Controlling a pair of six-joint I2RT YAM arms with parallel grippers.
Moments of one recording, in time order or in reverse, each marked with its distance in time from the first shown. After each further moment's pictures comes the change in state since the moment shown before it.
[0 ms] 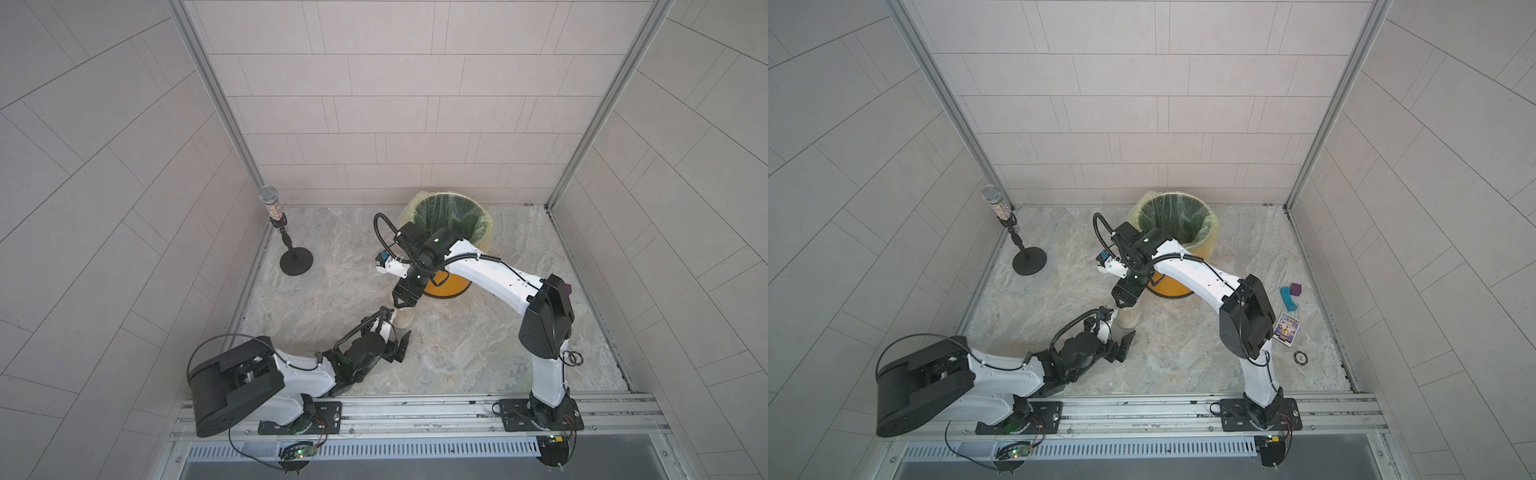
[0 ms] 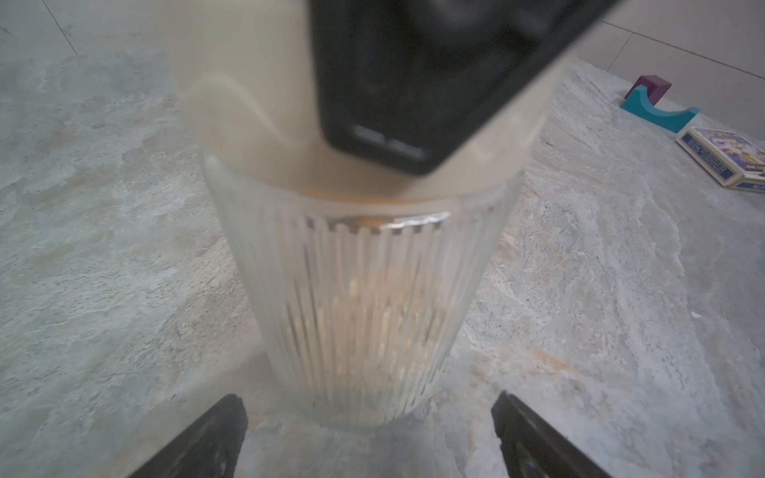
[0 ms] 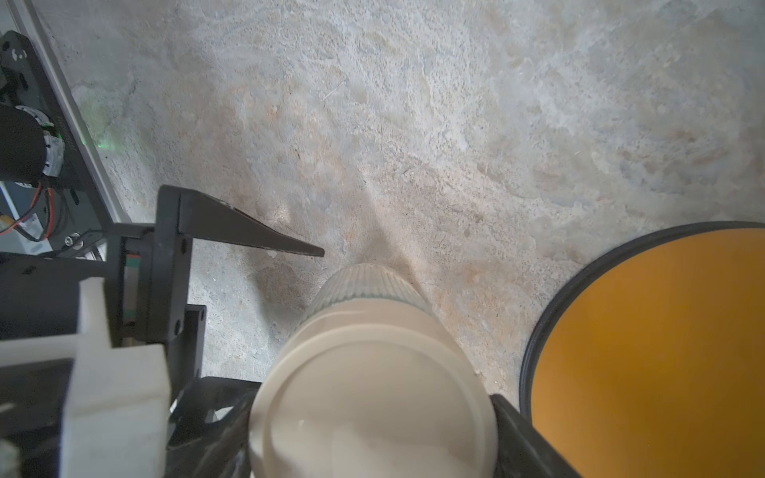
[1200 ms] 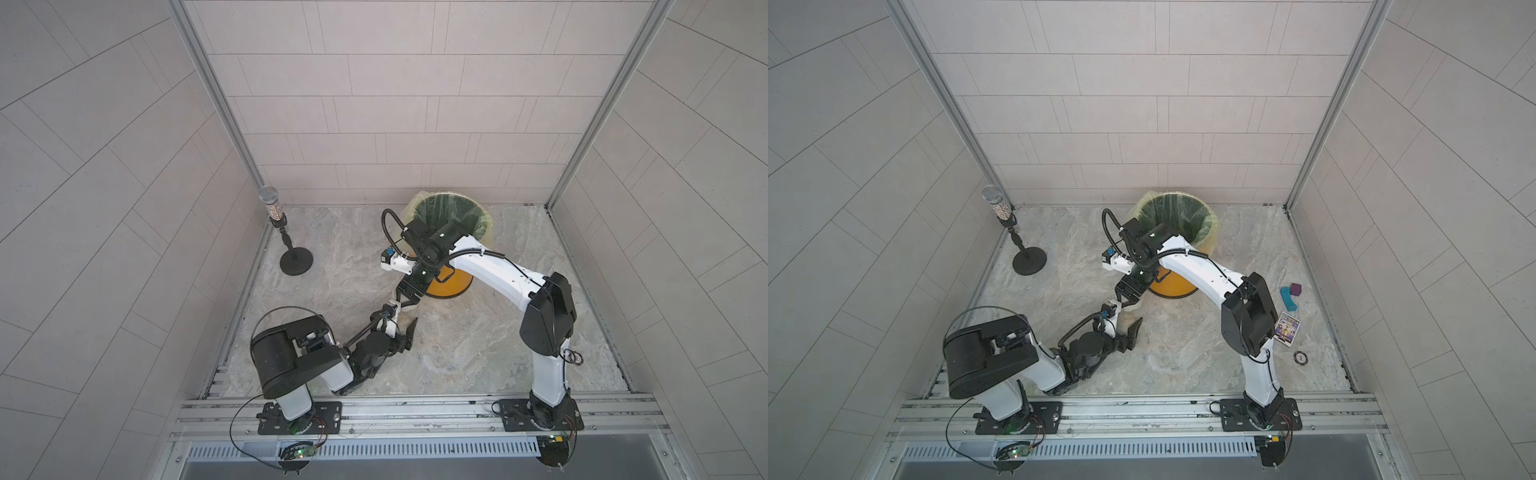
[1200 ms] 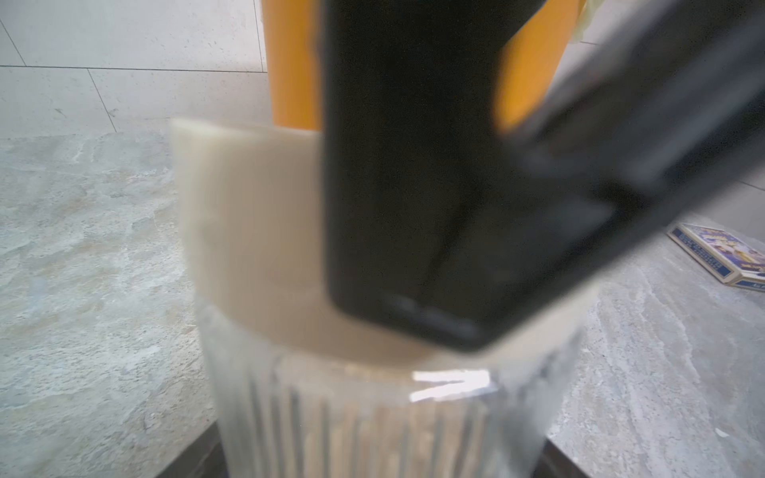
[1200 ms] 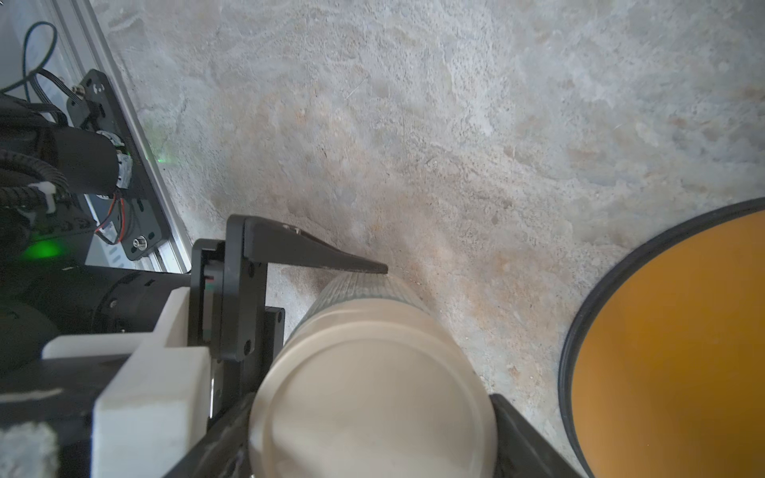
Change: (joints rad) left arm -0.002 0.306 0.021 0.485 -0.088 0.058; right arm -0.054 0.000 0.000 -0.038 -0.130 0.024
